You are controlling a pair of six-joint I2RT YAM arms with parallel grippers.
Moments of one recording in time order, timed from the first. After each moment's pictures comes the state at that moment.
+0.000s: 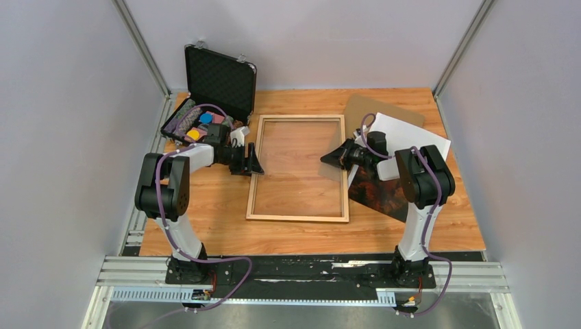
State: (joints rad) left arm -0.14 1.80 1.01 -0.29 0.67 -0.16; right arm 0.18 1.99 0.84 0.69 -0.81 1.11
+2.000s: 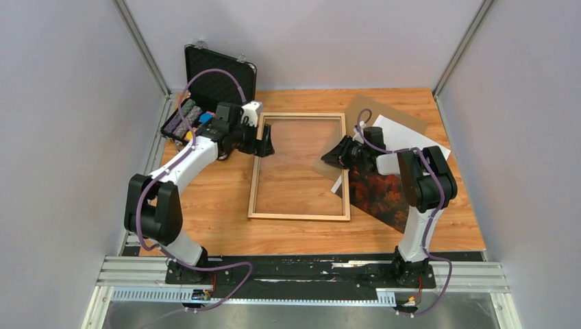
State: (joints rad) left arm -0.30 1.58 1.17 -0.38 0.39 -0.07; right arm 0.20 1.94 0.92 0.38 -0.68 0.87
